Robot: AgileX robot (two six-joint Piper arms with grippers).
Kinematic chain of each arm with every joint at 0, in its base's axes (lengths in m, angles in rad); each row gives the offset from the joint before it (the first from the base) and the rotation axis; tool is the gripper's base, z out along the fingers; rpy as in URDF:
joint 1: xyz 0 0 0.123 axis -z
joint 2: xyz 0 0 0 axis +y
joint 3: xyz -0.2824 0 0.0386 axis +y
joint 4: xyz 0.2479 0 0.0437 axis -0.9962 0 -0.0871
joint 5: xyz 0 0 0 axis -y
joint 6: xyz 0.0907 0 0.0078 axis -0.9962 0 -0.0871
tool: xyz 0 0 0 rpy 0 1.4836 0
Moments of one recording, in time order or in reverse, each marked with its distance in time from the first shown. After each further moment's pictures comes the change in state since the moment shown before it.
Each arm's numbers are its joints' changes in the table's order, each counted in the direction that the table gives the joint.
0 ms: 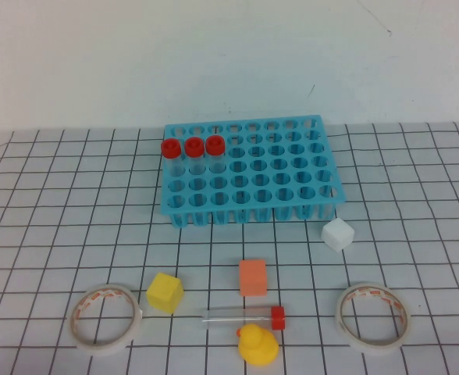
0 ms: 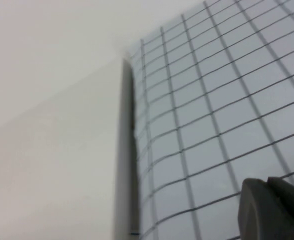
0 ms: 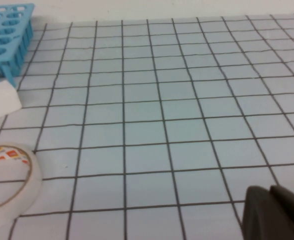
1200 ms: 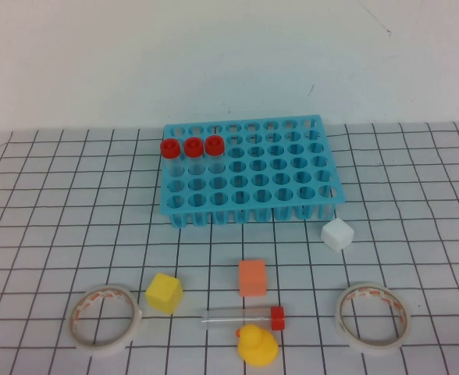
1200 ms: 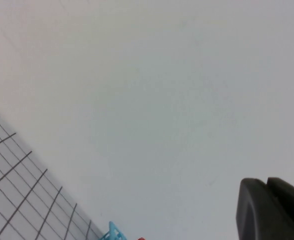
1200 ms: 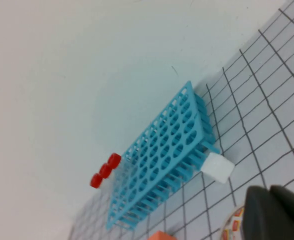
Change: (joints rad) right arm 0.000 0.000 0.009 -1.053 0.091 0.111; left arm 0.000 0.000 0.000 0.607 0.521 0.906
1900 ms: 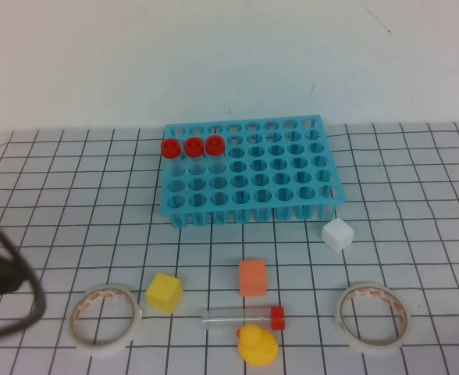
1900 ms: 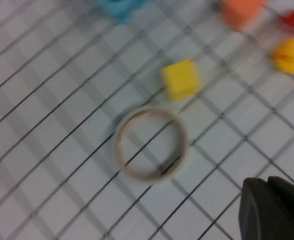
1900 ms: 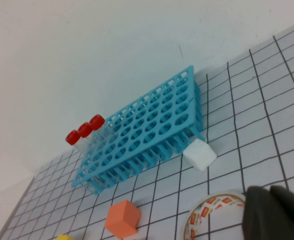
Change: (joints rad) right arm 0.000 0.000 0.000 -0.031 -0.062 0.338; left arm 0.000 0.924 -1.007 0.110 -1.339 -1.554
